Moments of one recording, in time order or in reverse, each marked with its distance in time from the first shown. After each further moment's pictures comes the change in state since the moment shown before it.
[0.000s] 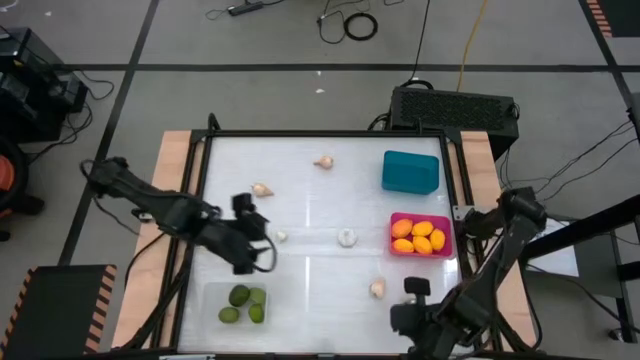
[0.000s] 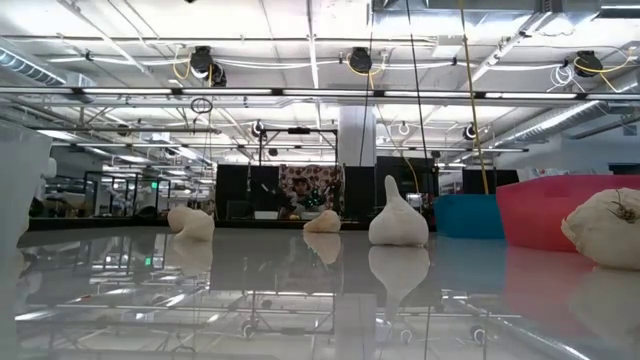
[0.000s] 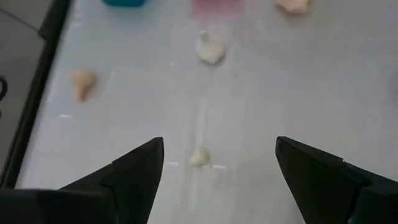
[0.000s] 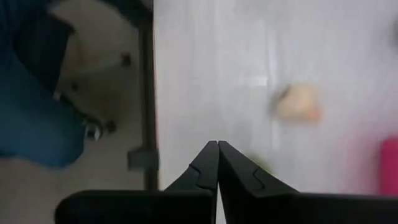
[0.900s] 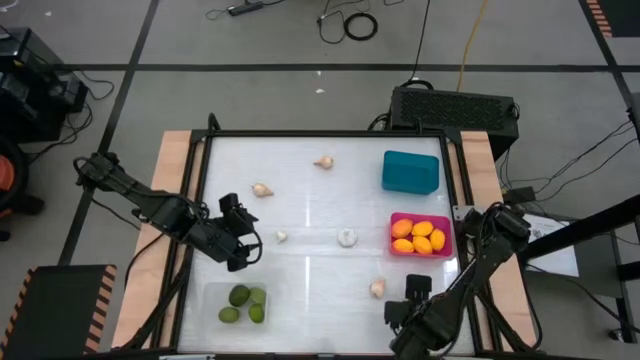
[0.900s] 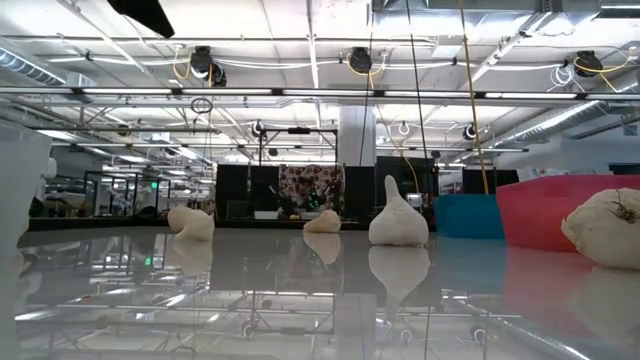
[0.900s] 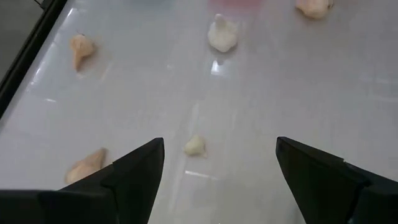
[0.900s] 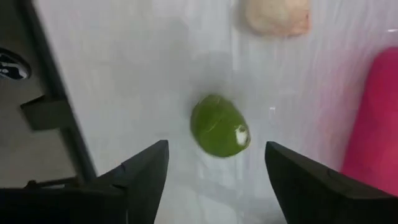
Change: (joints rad) left arm -0.026 -0.163 -0.260 0.130 -0.040 -0.167; right arm -0.055 0.163 -0.027 -0.198 -0.176 0.026
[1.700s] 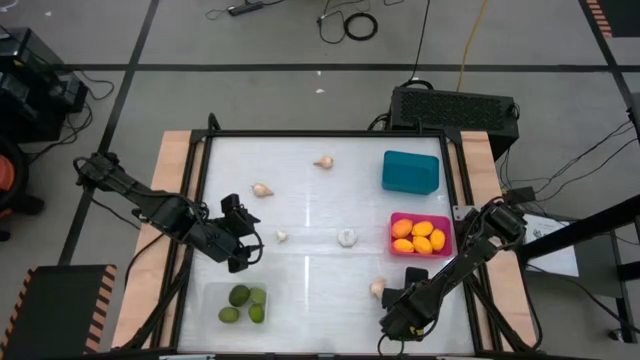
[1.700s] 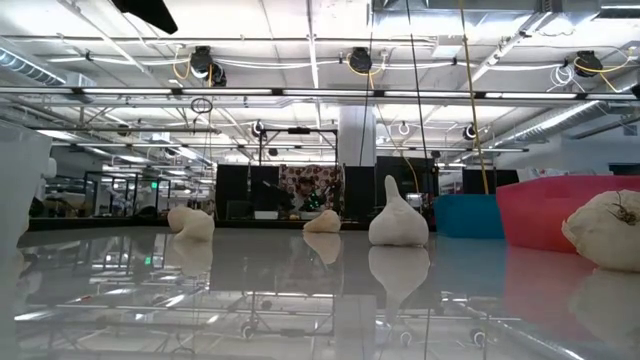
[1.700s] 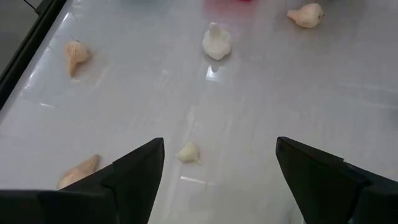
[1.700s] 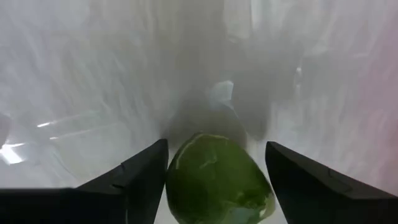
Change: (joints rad) left arm 0.000 0.000 0.000 0.033 0.003 0.007; right arm -0.074 -0.002 -0.348 0.292 -0.181 -0.014
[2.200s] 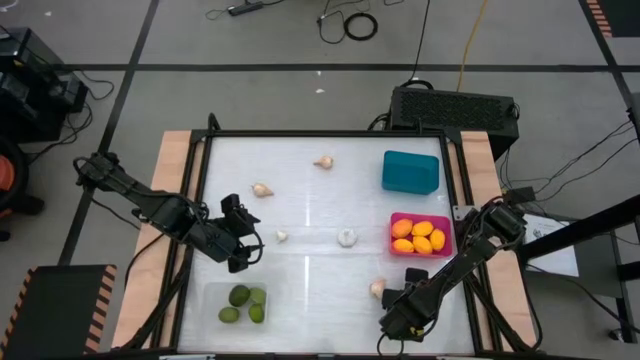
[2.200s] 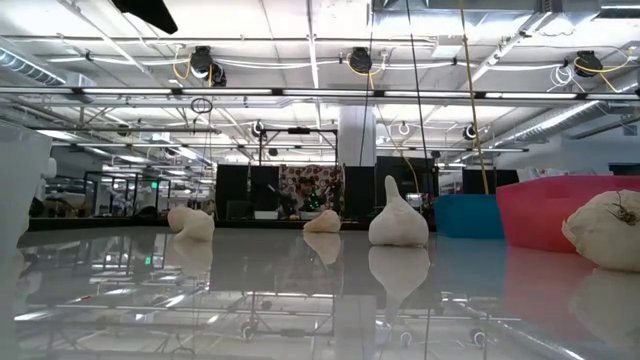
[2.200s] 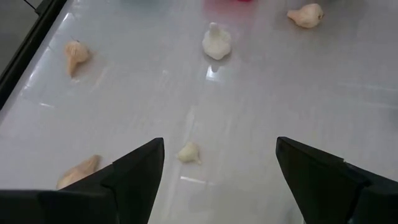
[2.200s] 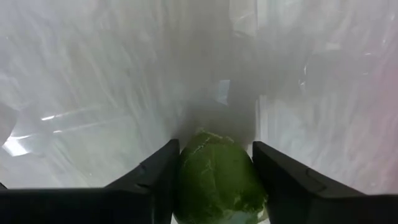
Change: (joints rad) left arm 0.000 0.000 0.000 0.000 0.000 0.000; right arm -0.010 0.000 -0.003 0.010 -0.017 -0.021
